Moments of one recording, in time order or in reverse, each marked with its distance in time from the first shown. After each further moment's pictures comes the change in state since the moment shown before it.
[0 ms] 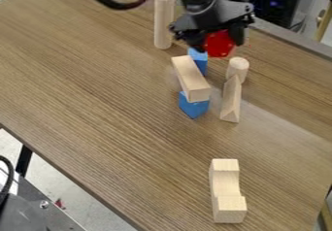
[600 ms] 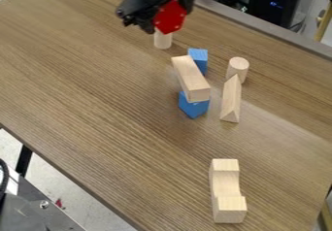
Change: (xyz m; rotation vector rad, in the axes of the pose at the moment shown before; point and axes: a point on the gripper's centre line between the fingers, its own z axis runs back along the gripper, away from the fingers) arm 0.019 0.046 0.069 0.179 -0.166 0.368
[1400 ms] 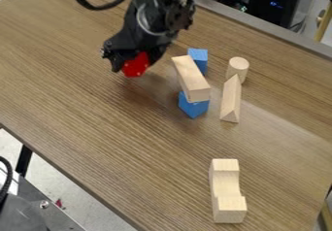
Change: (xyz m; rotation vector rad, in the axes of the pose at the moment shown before) arm -0.018 0.057 -0.074 0.463 0.005 -0.185
